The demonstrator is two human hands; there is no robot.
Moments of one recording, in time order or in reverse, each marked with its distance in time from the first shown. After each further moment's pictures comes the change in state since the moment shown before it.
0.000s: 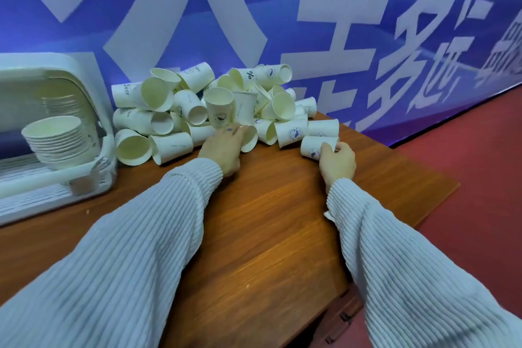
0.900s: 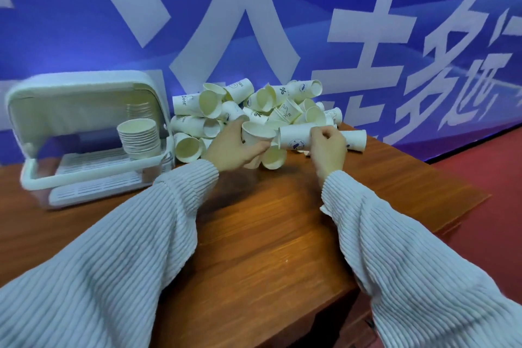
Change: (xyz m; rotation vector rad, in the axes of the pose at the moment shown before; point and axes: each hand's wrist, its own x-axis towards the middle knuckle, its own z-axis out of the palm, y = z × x) left_hand -0.086 -0.037 -0.065 -0.673 0.236 -0.072; right_hand -0.083 -0.062 0.036 0.215 -0.166 -0.238
